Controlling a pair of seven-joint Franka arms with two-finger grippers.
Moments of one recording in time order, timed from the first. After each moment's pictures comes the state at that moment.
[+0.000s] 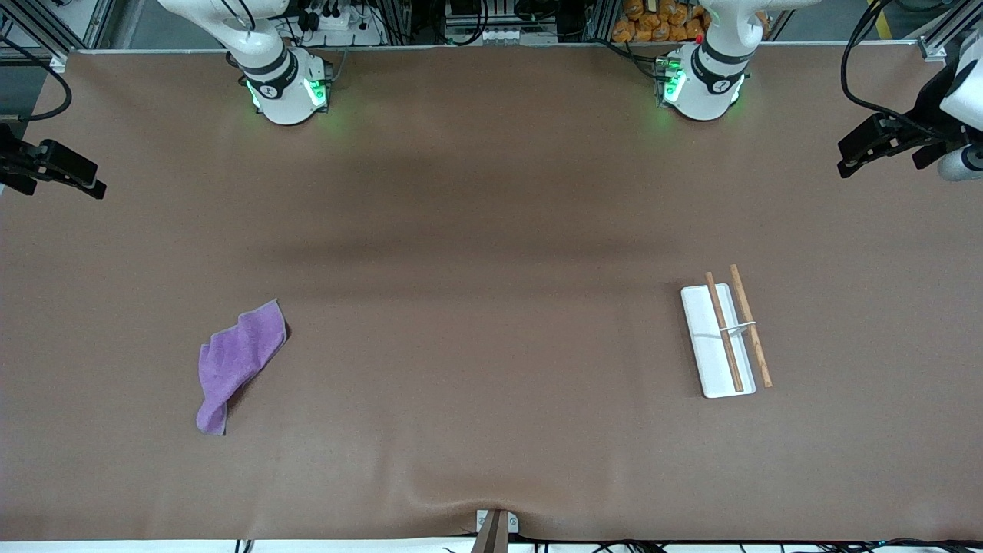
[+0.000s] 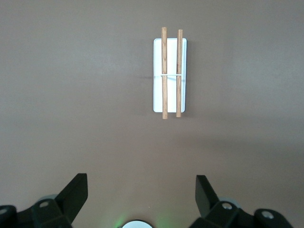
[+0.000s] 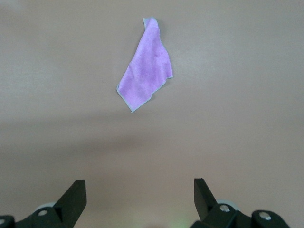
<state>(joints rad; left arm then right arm) 0.03 -0.05 -0.14 -1.52 0.04 1.45 -0.19 -0.04 -0.01 0.00 -1.50 0.00 1.46 0.03</state>
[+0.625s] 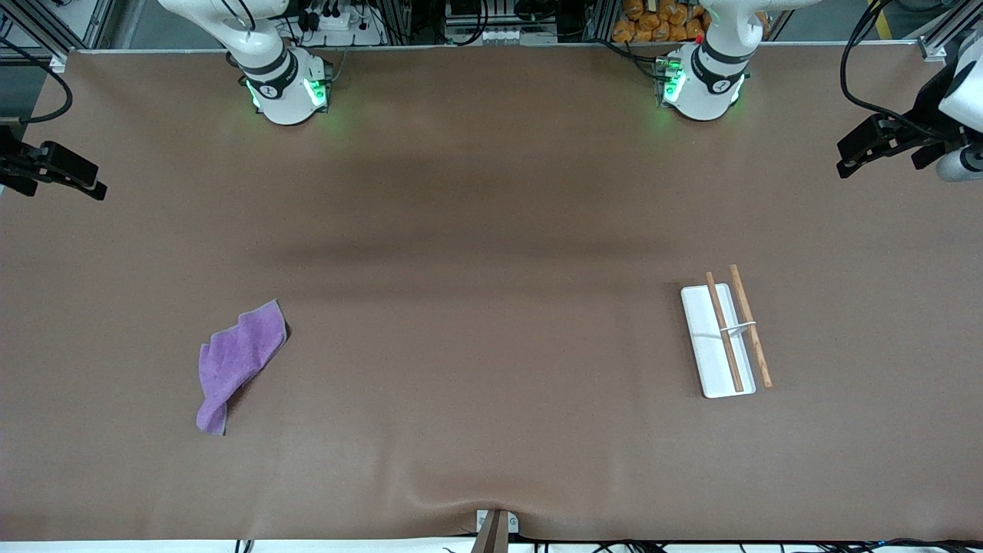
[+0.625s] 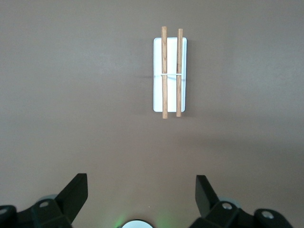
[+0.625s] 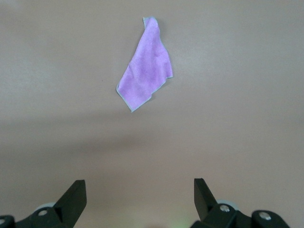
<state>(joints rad) 0.03 -0.05 -0.14 -1.52 0.04 1.45 -0.19 -0.04 0.00 0.00 -1.50 0.00 1.46 0.03</state>
